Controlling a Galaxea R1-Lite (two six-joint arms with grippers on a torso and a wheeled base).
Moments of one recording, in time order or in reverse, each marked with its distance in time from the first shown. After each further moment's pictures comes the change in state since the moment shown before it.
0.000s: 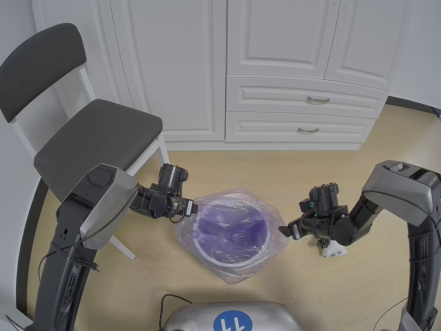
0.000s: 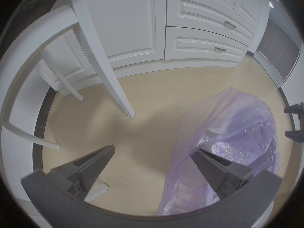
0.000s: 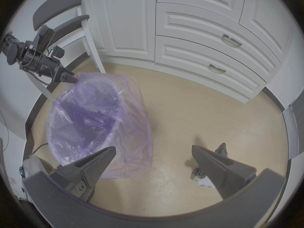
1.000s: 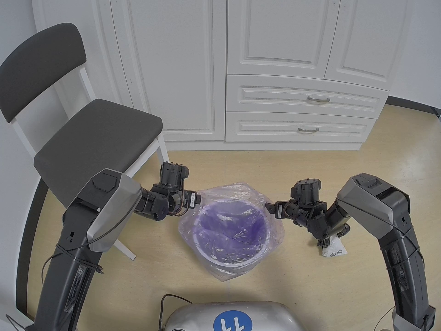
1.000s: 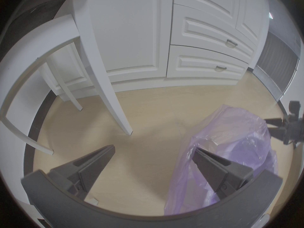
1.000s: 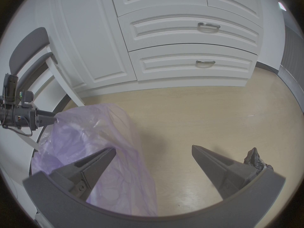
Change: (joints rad) left arm -0.001 0.052 -0.056 -0.157 0.000 -0.031; right arm -0.010 0.288 -0.426 -0.064 -0.017 0.319
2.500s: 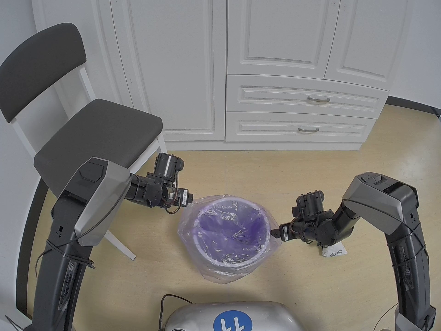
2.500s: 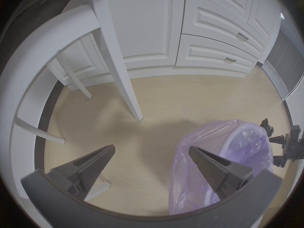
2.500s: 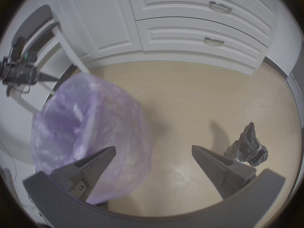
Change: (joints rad) left arm 0.023 -0.077 -0.024 0.262 0.026 -0.051; right arm -0.001 -0.076 0.189 0.159 0.076 -0.114
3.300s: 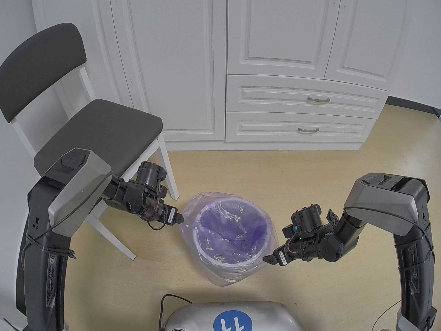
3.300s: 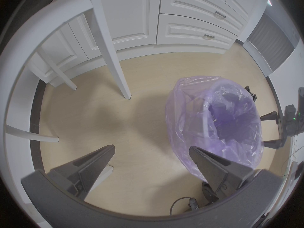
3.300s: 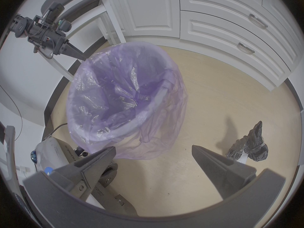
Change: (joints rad) left arm 0.054 -0.152 0.325 -0.011 -0.207 0.184; right arm 0.105 -0.131 0.265 -0.011 0.063 -0.160
